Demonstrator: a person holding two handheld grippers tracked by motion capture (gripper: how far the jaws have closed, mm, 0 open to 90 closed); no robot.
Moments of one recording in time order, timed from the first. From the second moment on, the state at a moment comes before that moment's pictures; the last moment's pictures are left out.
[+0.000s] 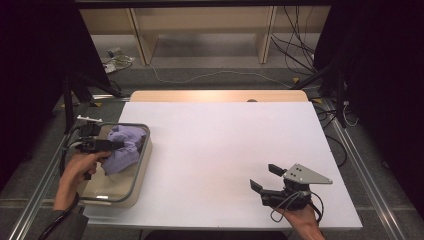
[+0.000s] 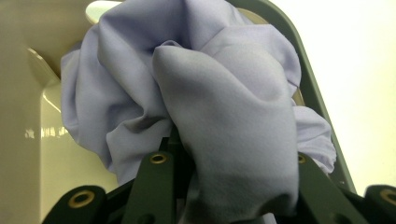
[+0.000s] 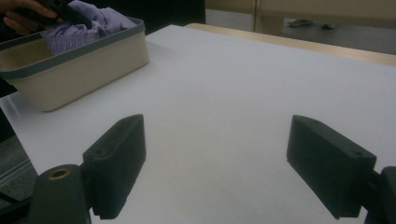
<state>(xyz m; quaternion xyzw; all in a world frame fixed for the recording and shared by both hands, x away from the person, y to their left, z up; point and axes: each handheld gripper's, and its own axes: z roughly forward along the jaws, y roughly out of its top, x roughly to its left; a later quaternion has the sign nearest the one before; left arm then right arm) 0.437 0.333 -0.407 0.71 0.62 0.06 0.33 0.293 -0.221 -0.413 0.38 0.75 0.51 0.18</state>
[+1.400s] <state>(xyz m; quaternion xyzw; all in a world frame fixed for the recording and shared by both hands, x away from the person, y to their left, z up) 0.423 0.334 -0.364 0.69 0.58 0.07 0.43 0.293 -0.223 -0.412 0.38 0.74 0.51 0.19</state>
